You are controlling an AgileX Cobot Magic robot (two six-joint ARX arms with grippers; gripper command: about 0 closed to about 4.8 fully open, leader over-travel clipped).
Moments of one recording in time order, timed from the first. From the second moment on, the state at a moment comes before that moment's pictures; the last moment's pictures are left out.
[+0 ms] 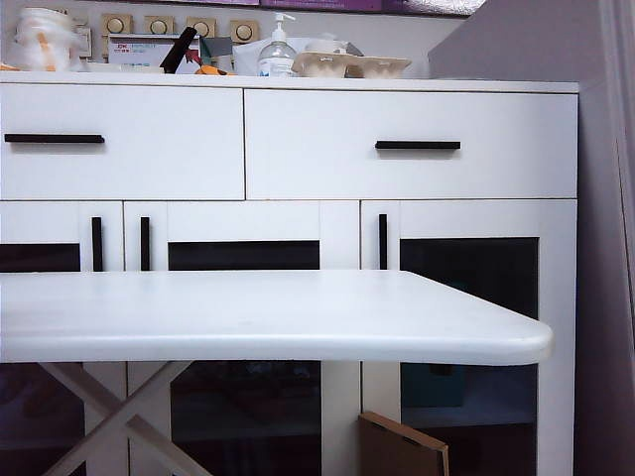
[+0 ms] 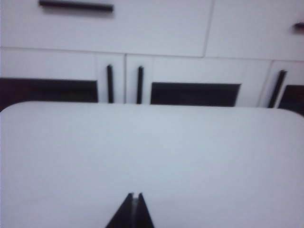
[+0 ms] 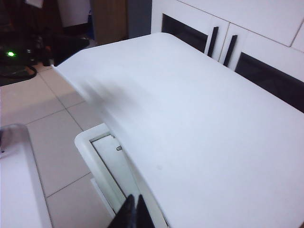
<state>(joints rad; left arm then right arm) 0.00 0.00 0.15 -0.14 0.05 -0.08 0.94 0.54 0.83 -0.57 -0.06 -0.07</state>
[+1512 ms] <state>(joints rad) 0.02 0.00 0.01 -0.06 -0.05 -0.04 0.94 0.54 0.83 -0.57 -0.06 -0.07</state>
